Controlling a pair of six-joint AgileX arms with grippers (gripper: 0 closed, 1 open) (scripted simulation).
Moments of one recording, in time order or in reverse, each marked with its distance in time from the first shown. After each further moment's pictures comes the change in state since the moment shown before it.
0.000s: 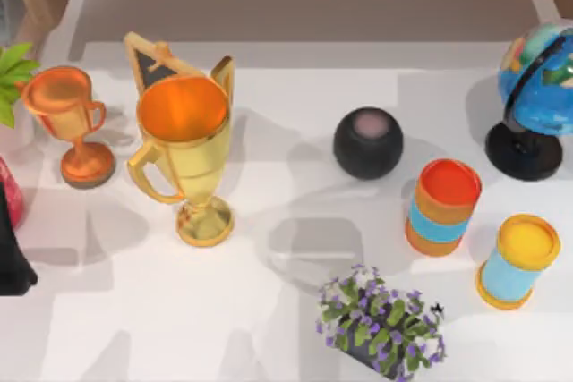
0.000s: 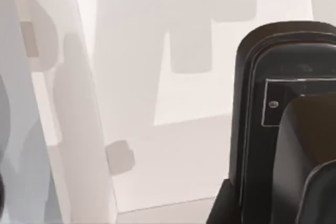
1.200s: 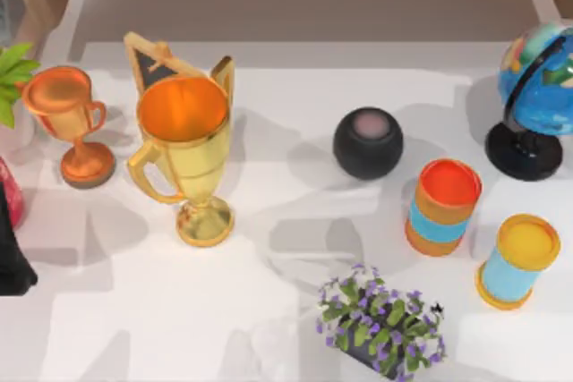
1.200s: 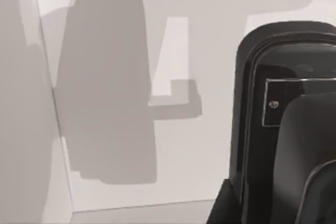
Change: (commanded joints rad) left arm 0.000 0.000 0.000 0.000 0.000 0.000; right arm 0.003 0.190 0.131 -0.102 0.038 -0.101
